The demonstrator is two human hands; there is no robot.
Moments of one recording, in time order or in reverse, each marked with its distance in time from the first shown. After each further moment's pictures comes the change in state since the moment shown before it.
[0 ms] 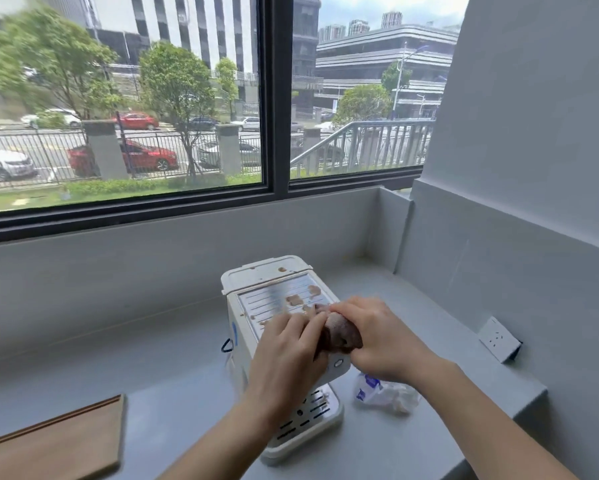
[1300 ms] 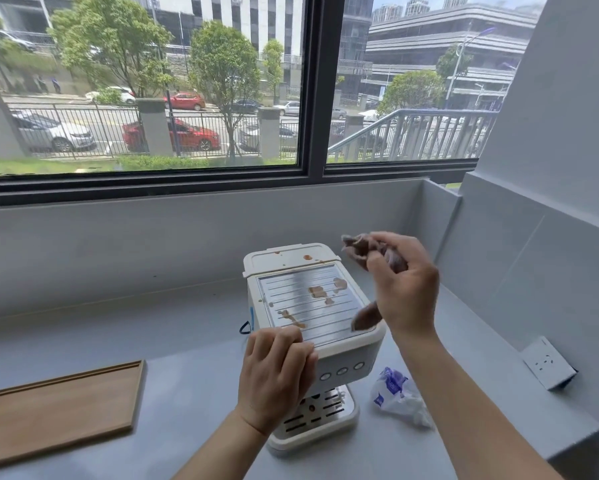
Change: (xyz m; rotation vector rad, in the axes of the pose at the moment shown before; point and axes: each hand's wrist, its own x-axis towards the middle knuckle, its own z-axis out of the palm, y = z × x) left_hand -0.050 -0.038 0.049 0.062 0.437 0.052; right_hand 0.068 -0.009 0.007 0.605 0.918 0.000
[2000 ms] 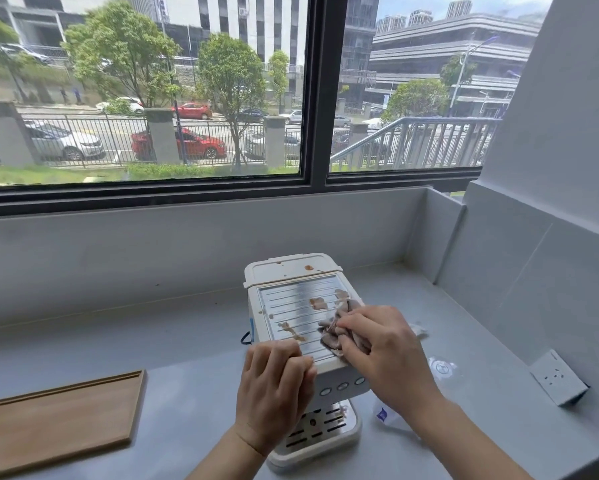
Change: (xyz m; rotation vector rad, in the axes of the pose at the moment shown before) left_hand -0.003 0.002 -0.003 -0.006 -0.051 -0.048; right_hand -0.056 0.030 -0.022 -0.397 -0.530 -0.205
